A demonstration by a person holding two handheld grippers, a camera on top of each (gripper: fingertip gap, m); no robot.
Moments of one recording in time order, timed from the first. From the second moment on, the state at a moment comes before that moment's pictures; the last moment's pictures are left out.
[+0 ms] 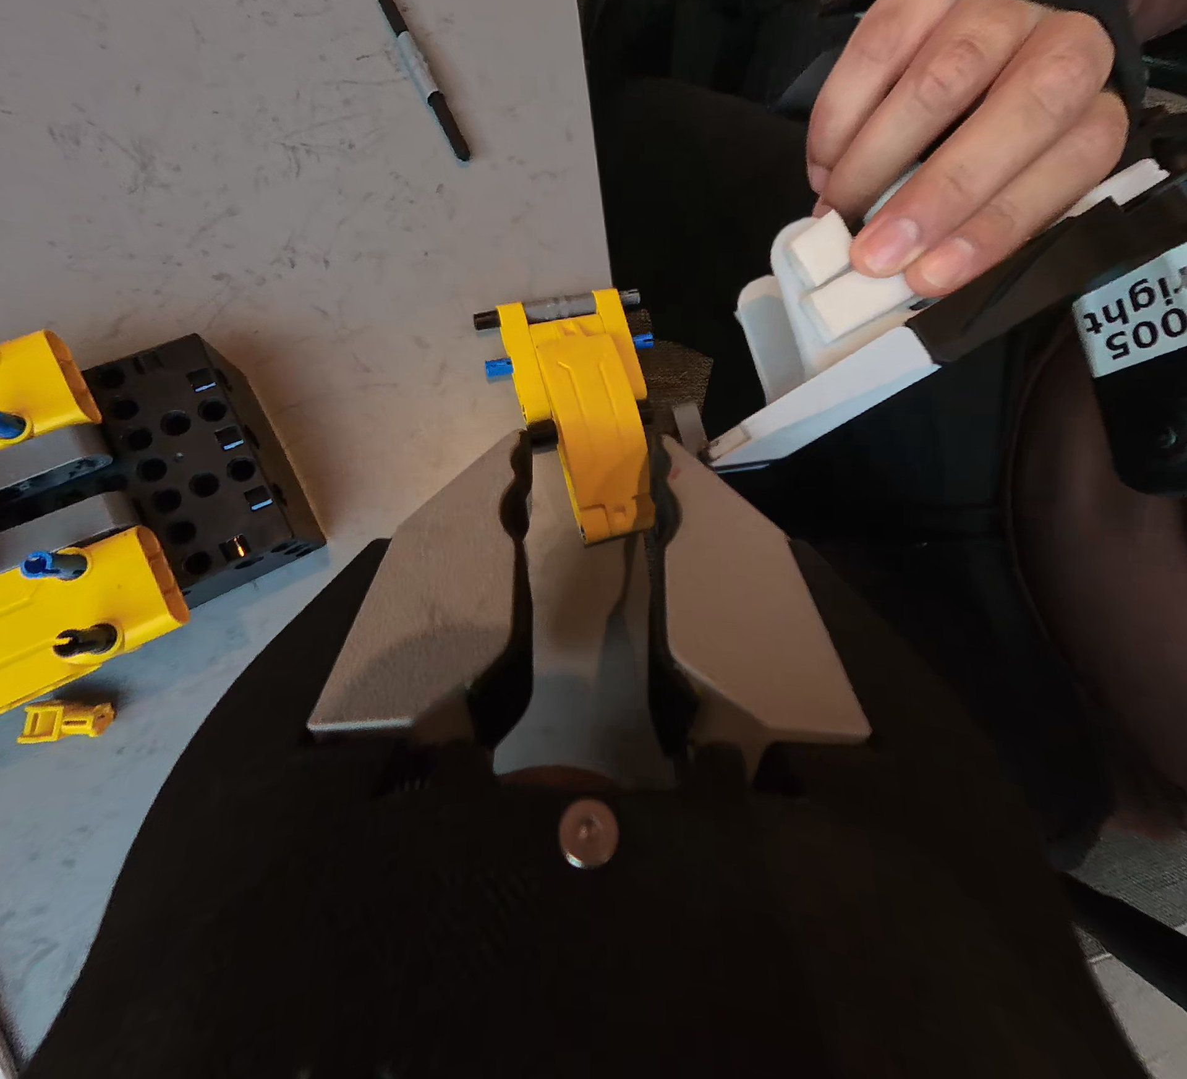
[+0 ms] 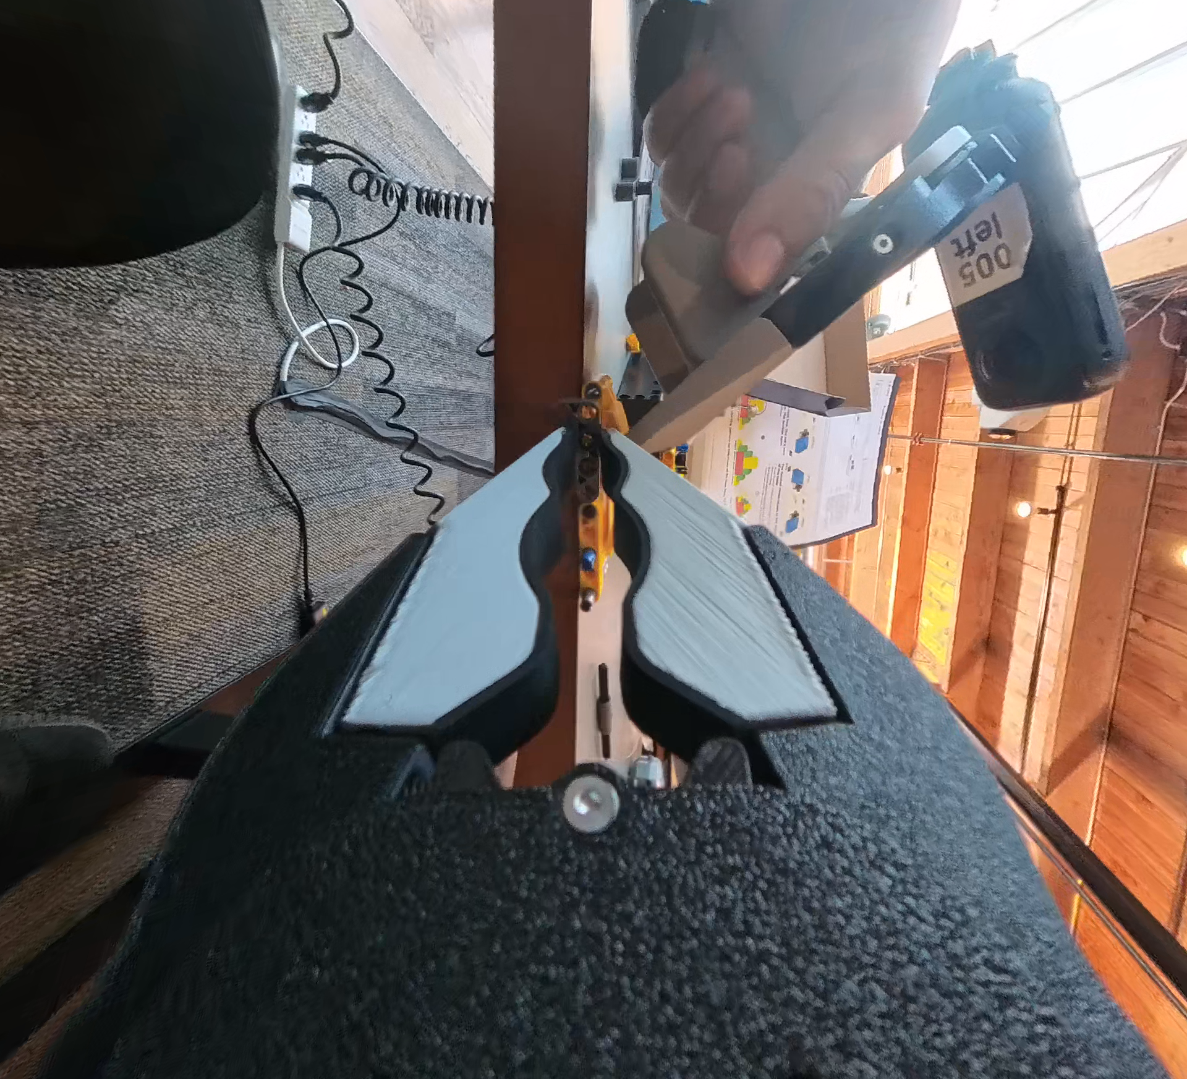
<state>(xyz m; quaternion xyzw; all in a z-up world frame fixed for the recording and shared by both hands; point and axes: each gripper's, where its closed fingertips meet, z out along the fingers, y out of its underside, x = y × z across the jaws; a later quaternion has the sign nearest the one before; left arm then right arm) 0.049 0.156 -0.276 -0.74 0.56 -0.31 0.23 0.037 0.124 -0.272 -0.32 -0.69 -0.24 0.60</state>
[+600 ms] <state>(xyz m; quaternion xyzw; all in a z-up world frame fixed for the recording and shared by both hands) 0.054 0.158 -0.278 -0.75 0.53 -0.30 0.25 0.034 0.126 -0.270 -0.30 -0.67 -0.25 0.63</state>
